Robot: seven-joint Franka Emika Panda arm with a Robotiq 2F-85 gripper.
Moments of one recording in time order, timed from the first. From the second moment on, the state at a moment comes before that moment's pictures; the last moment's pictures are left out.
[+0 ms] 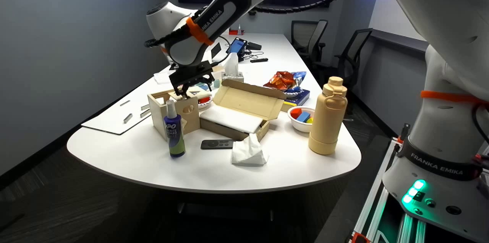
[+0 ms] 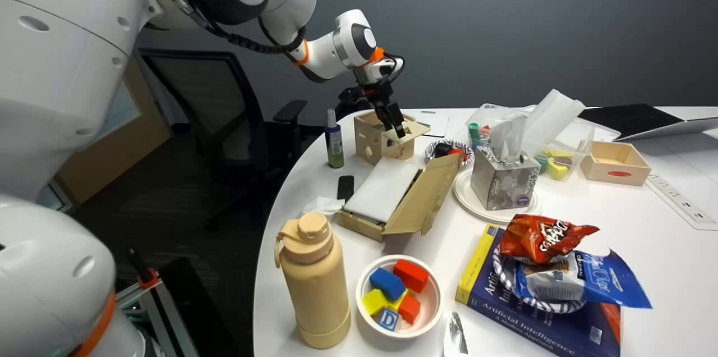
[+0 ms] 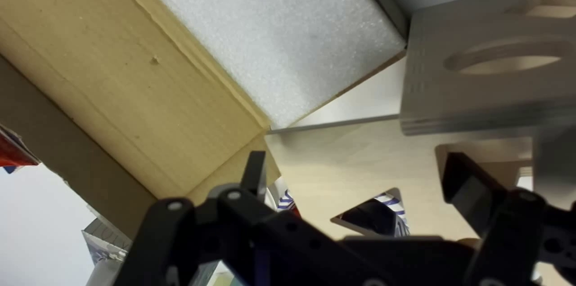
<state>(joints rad) 0.43 0.74 -0.13 -1.44 -0.43 2.12 1.00</state>
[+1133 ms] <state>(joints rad) 0.41 0.73 -0.12 -1.37 -0.42 2.08 1.00</state>
